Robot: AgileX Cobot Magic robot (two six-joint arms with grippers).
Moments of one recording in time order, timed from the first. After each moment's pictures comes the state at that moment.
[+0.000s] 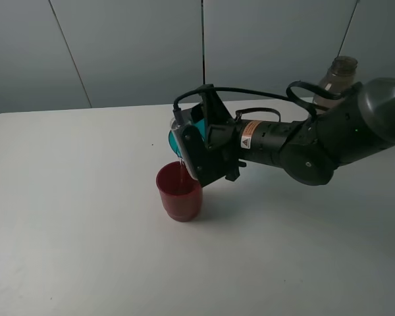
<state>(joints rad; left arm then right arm) 0.05 0.00 -0.51 0.02 1.09 0.06 0.67 1.88 -0.72 -0.19 -0.65 -1.47</state>
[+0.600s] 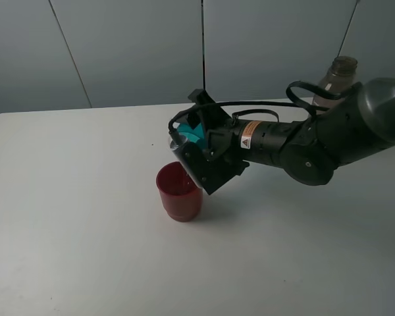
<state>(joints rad) 0.05 0.00 -0.51 0.02 1.09 0.06 0.67 1.88 -0.72 -0.19 -0.65 -1.68</state>
